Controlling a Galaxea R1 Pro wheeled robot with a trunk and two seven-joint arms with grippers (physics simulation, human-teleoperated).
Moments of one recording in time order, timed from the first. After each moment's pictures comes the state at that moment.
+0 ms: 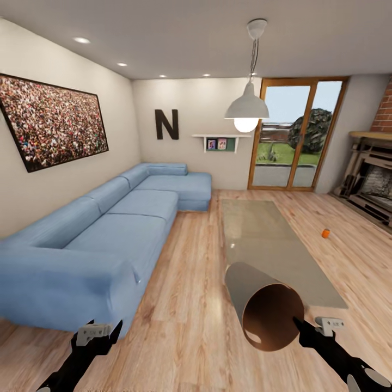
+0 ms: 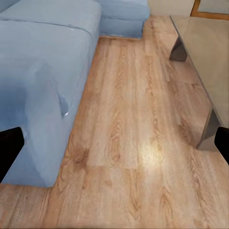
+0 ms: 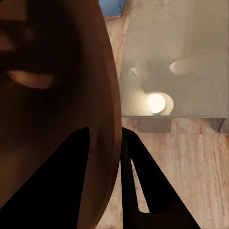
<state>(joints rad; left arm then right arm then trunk) 0.00 0.06 0.20 -1.29 0.06 0.01 -0.27 -0.11 -0.21 -0.24 -1.15 -0.21 0.14 0.40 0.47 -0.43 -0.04</state>
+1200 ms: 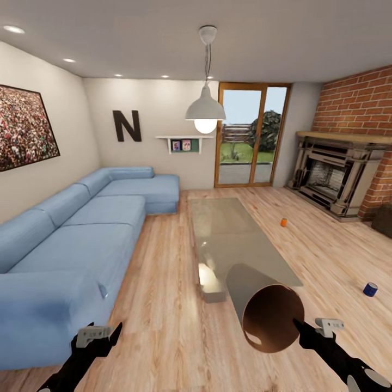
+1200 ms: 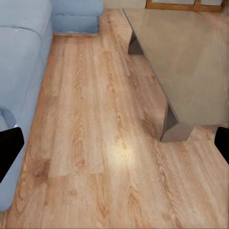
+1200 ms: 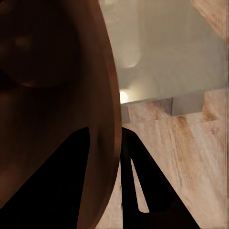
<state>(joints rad) -0.01 0.06 0.20 -1.27 0.06 0.01 -0.27 -0.11 -0.21 -0.24 -1.15 -0.22 0.16 0.39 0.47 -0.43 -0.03</state>
